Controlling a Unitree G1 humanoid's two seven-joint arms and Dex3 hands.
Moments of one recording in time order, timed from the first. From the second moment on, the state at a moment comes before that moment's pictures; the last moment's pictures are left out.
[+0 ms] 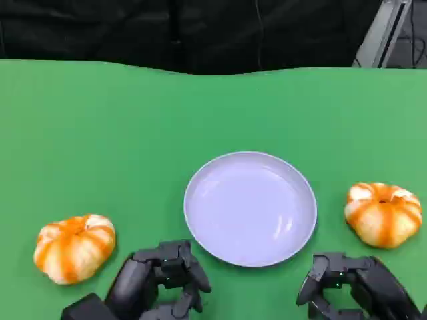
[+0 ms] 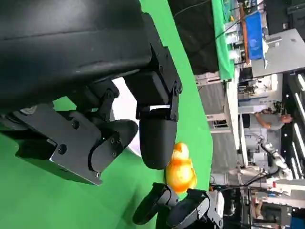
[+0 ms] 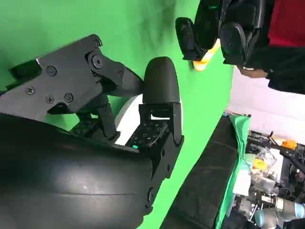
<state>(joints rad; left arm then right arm) 0.08 -0.04 -0.11 0.42 -0.06 -0.62 -0.32 -0.03 -0.10 0.09 0.69 0.04 -0.90 0.44</state>
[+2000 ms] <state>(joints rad) 0.11 0.04 0.03 0.16 -0.18 -0.60 -0.39 -0.04 -0.10 0.09 0.70 0.04 -0.90 0.44</state>
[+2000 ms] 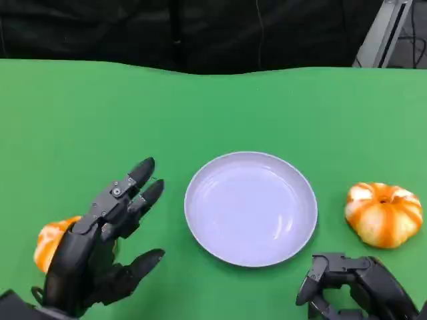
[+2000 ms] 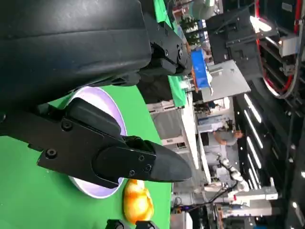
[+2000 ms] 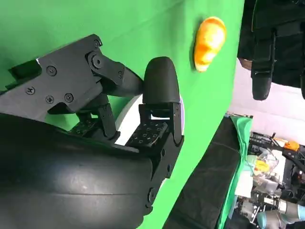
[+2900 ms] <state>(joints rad) 0.13 0.33 0.05 0.07 0.70 -0.24 0.07 -0.03 -0.11 0.09 0.68 0.04 -0.88 0.45</state>
